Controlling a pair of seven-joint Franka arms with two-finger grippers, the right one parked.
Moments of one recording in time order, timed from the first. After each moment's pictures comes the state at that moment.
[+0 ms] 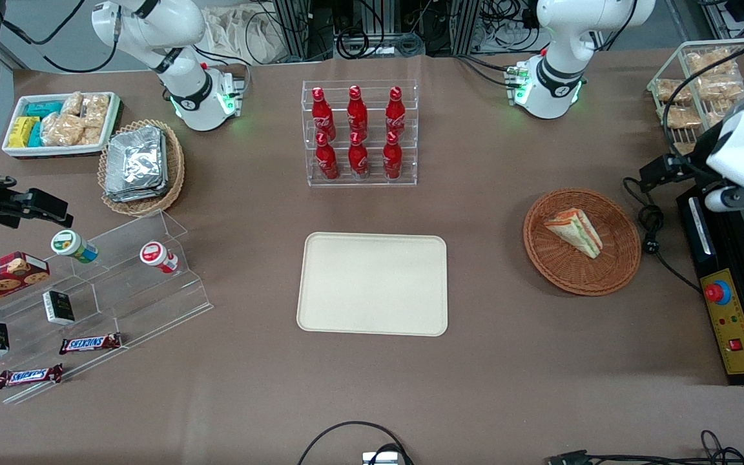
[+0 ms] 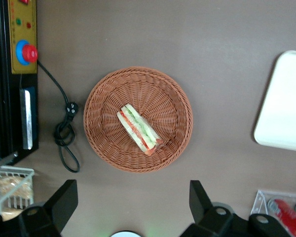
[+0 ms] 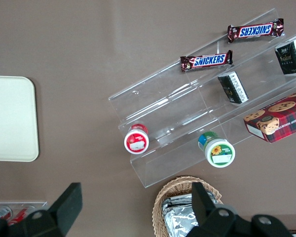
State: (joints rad) arm -0.04 -0.02 -0.01 -1.71 0.01 1.58 -0.20
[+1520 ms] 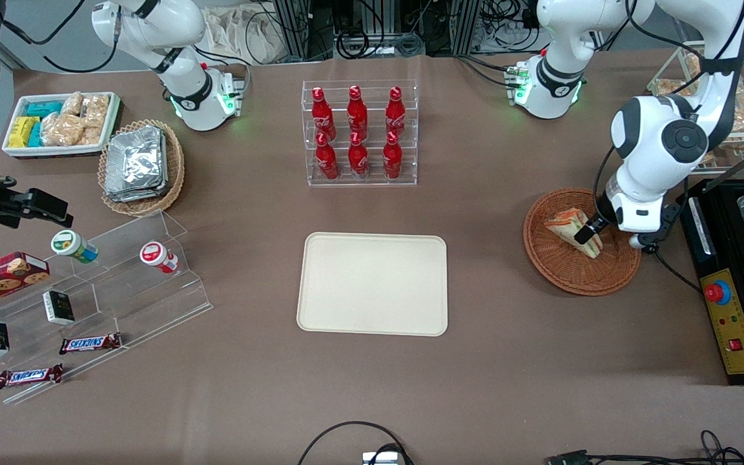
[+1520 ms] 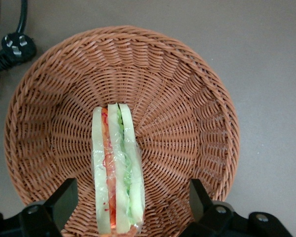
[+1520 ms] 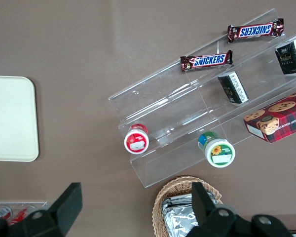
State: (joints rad) arm -0.04 -0.01 -0.01 -2.47 0.03 2.50 -0.80
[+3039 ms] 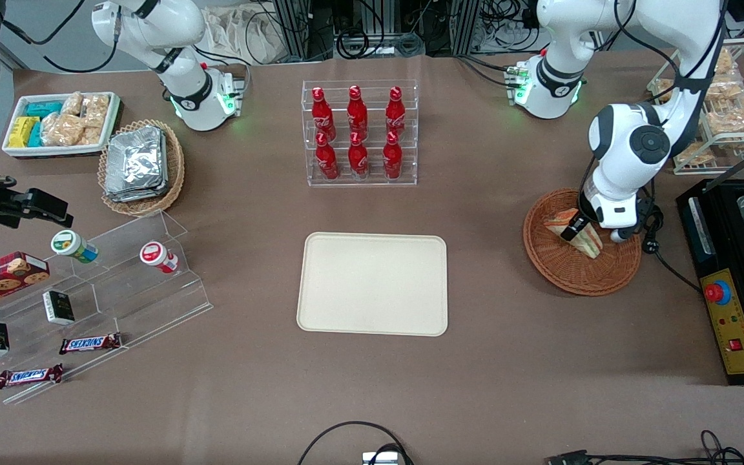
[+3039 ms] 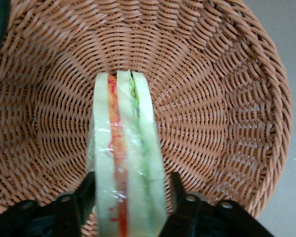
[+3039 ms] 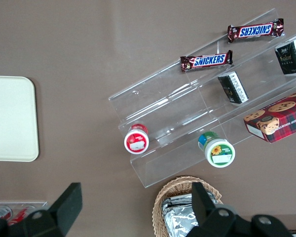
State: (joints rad) arm -0.05 0.06 -0.02 -2.59 0.03 2.68 -0.92
